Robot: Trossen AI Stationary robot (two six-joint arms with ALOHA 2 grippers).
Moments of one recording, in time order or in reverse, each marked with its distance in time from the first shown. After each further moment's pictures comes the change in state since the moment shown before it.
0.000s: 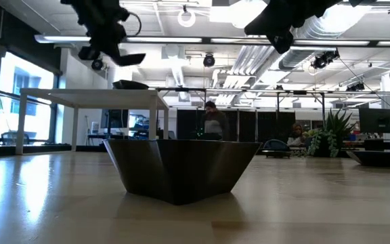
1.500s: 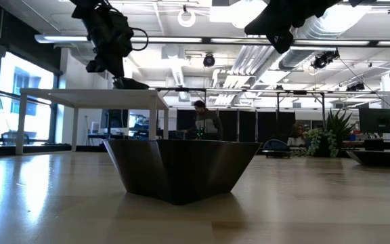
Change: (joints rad) left arm 0.016 0.110 0.001 0.041 -0.066 0.137; right arm -0.001 0.000 0.000 0.000 -0.002 -0.009
